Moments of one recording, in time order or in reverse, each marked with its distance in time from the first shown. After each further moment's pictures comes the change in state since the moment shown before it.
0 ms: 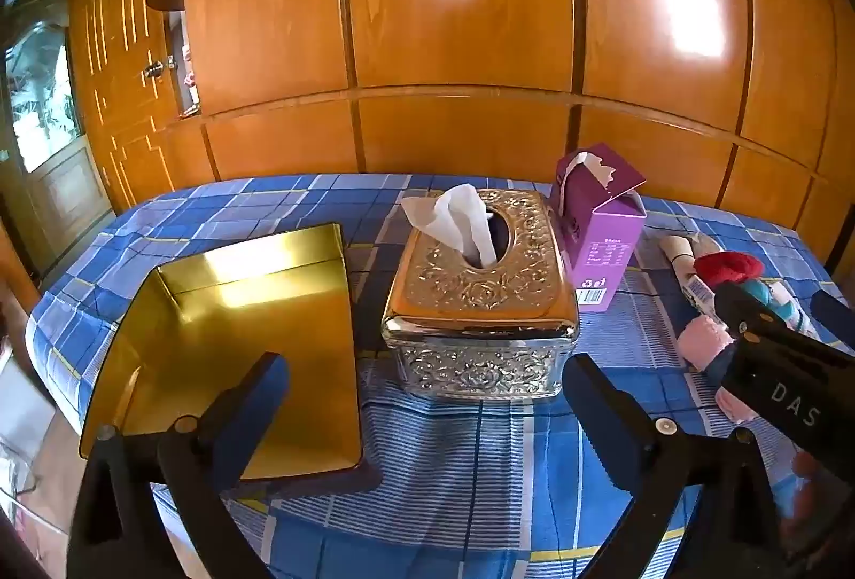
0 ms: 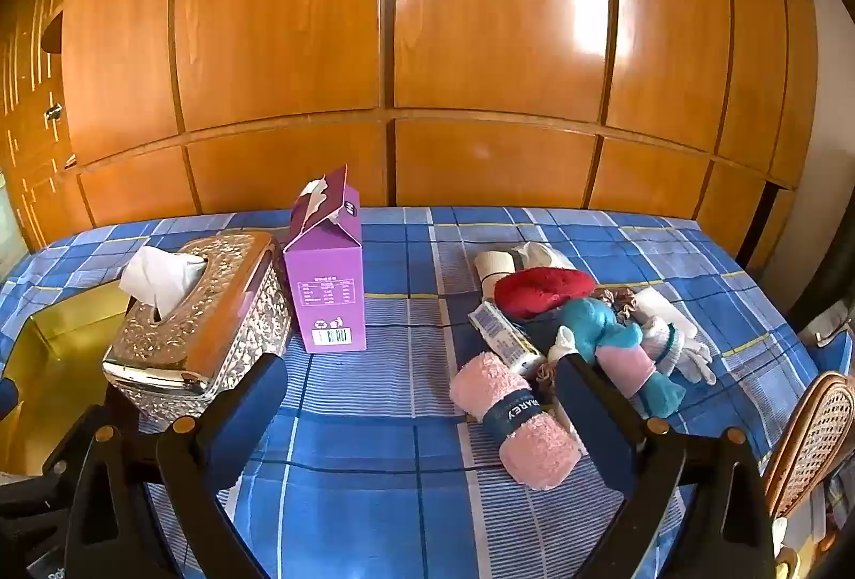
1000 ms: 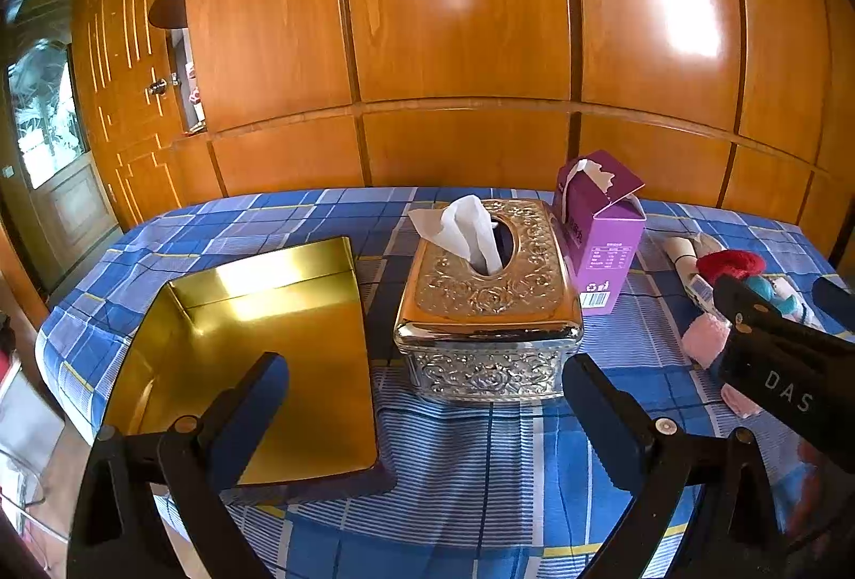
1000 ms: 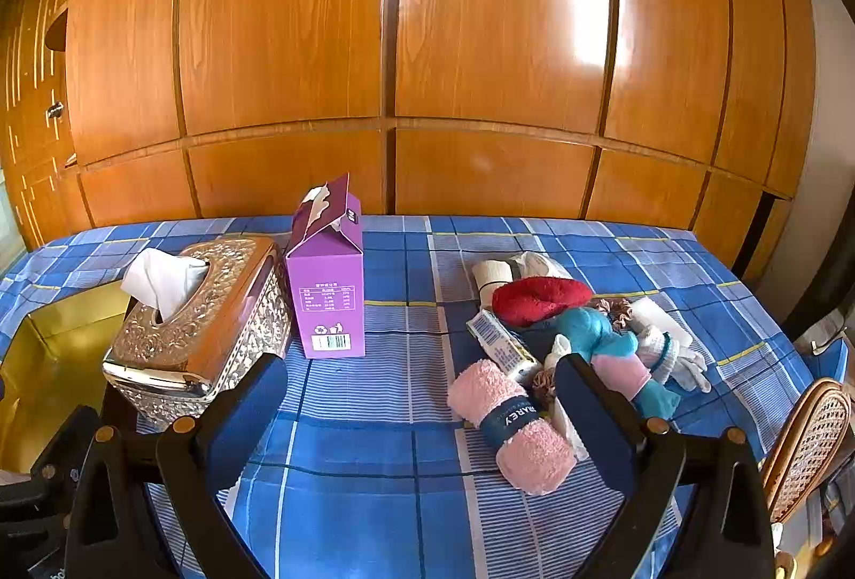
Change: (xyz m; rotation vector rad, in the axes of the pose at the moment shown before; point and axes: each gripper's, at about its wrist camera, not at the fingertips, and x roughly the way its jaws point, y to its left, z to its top) left arm -0.009 0.004 -0.002 0.030 -0.037 0.029; right arm -0.003 0.001 0.002 -0.002 -0.014 -0.001
